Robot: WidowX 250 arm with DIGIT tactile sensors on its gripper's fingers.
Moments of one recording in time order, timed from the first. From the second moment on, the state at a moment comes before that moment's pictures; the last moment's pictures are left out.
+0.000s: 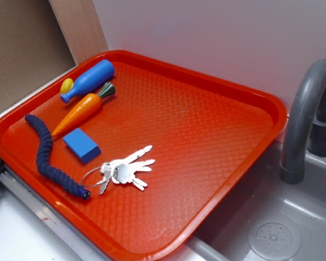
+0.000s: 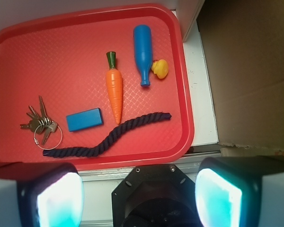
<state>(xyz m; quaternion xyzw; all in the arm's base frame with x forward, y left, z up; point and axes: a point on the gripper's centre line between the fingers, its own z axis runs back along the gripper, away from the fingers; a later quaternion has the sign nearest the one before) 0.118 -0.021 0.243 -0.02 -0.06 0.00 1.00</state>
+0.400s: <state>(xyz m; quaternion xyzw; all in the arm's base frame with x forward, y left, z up) 0.119 -0.021 0.241 -0.02 -0.06 0.00 1.00</state>
